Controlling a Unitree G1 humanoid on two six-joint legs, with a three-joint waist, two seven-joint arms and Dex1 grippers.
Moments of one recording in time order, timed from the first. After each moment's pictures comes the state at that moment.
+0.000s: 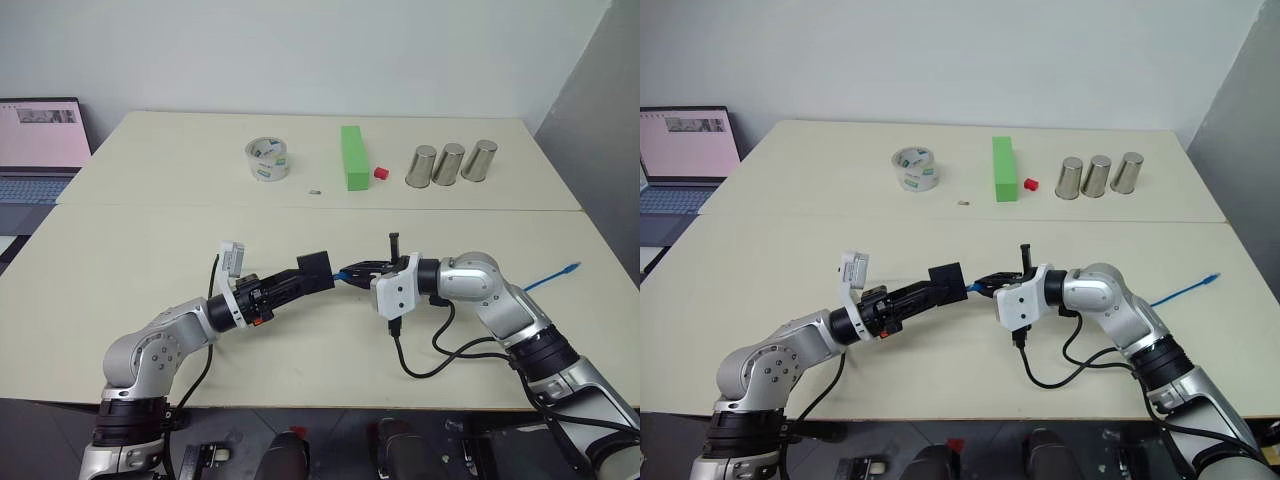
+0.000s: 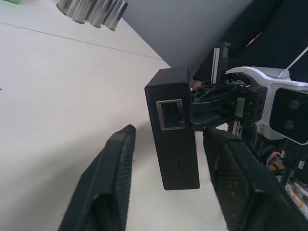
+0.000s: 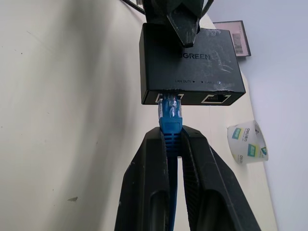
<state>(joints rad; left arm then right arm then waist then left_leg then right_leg) -0.25 0.48 0.16 -0.11 -0.86 0.83 -0.86 -0.62 -0.52 0.41 0.12 -0.25 -0.45 0.84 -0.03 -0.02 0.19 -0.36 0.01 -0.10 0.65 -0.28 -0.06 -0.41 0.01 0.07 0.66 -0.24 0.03</state>
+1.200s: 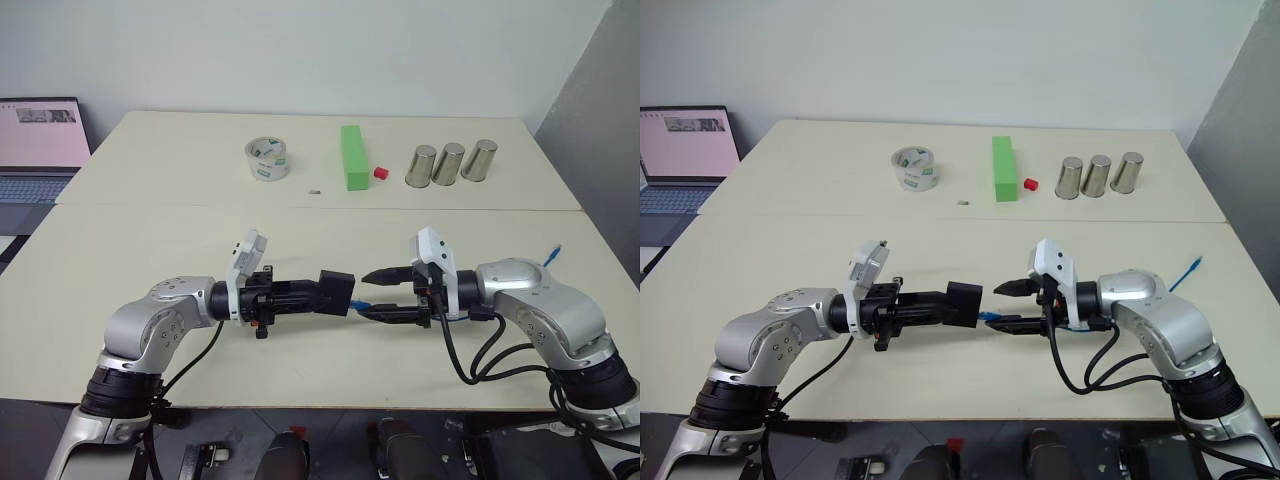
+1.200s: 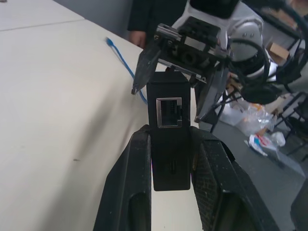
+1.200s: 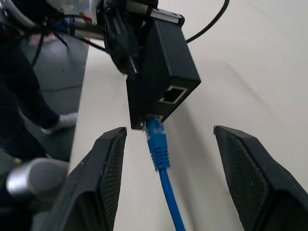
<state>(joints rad) -0.39 0.64 -0.04 -0.11 -0.72 0.70 -1.23 -0.49 -0.61 0.21 -0.35 0.58 0.80 0.99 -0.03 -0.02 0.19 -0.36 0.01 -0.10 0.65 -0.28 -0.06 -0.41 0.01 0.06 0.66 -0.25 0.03</state>
